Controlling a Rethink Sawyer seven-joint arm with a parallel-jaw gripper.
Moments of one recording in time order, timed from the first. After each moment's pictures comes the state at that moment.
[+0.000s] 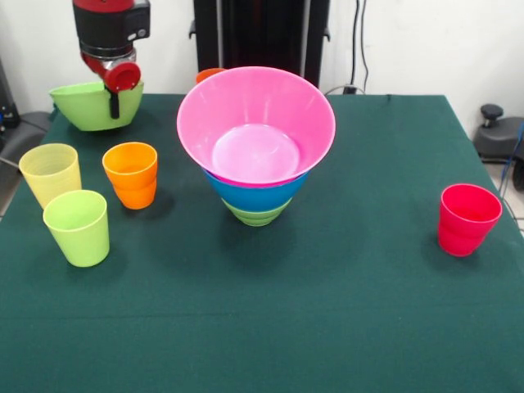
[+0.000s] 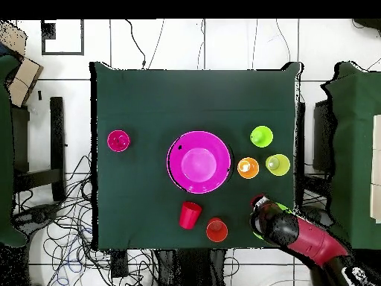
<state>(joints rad) -0.79 -0.58 -0.04 1.91 -0.34 0.17 2.21</state>
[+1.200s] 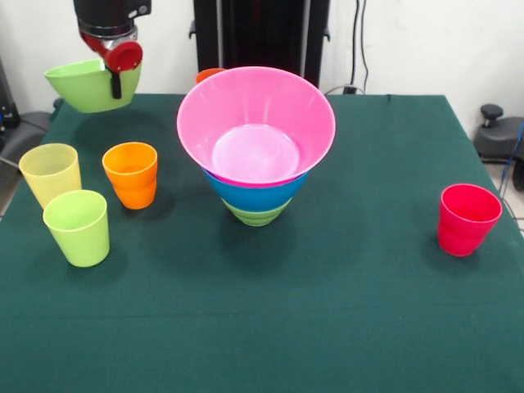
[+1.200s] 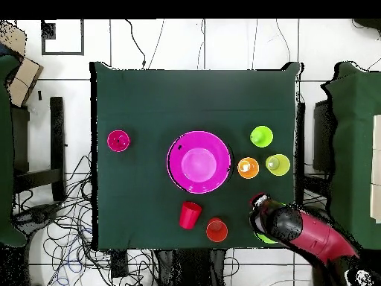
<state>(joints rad) -0.74 -0.68 -0.03 1.91 -0.32 0.35 2.21</state>
